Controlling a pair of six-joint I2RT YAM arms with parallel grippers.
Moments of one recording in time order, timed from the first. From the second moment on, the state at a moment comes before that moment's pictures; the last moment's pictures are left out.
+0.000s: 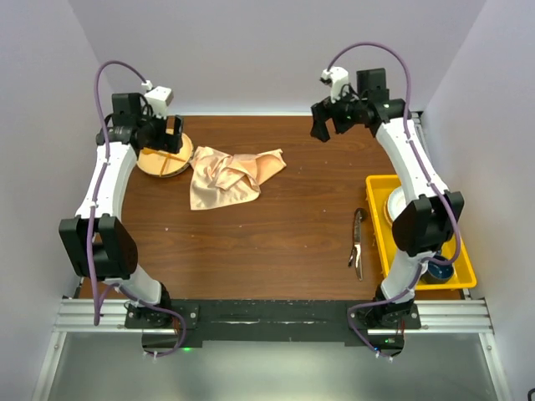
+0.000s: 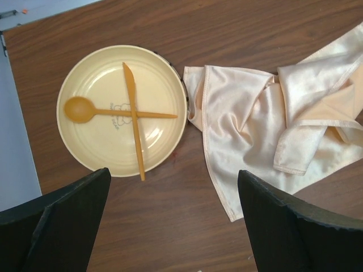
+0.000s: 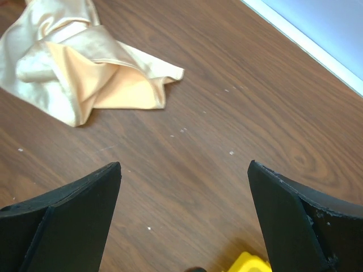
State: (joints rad) left arm 0.08 1.61 1.54 -0.61 0.22 0.25; right arm 0.20 1.85 1.93 -0.77 -0.41 -0.29
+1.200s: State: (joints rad) left arm 0.26 1.43 1.26 -0.68 0.47 0.27; right arm 0.75 2.42 2.27 -0.66 -0.03 -0.49
